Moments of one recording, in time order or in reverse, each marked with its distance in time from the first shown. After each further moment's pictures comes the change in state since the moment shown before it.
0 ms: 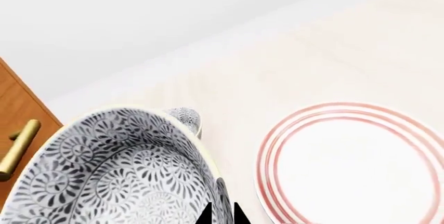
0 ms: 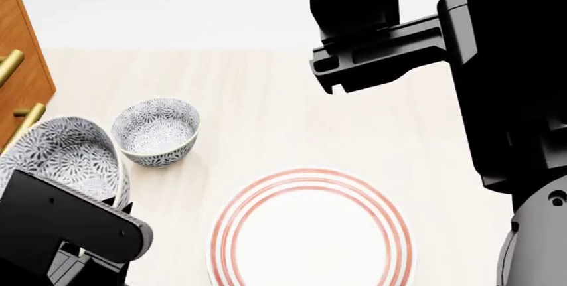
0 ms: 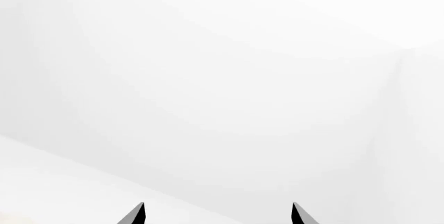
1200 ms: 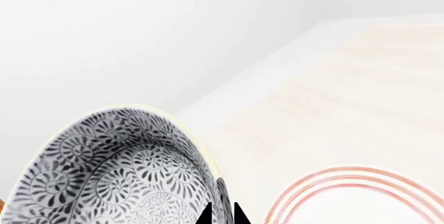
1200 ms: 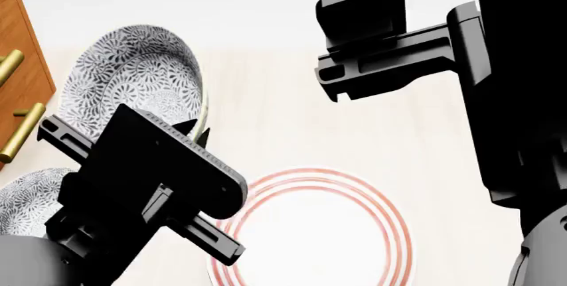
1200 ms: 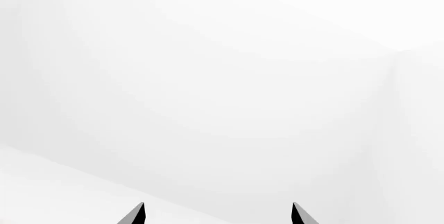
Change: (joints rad) left arm -0.272 0.157 0.265 -0.135 0.396 0.029 0.297; right arm -0.011 0.033 -0.002 -0.037 0.011 -0.038 0.014
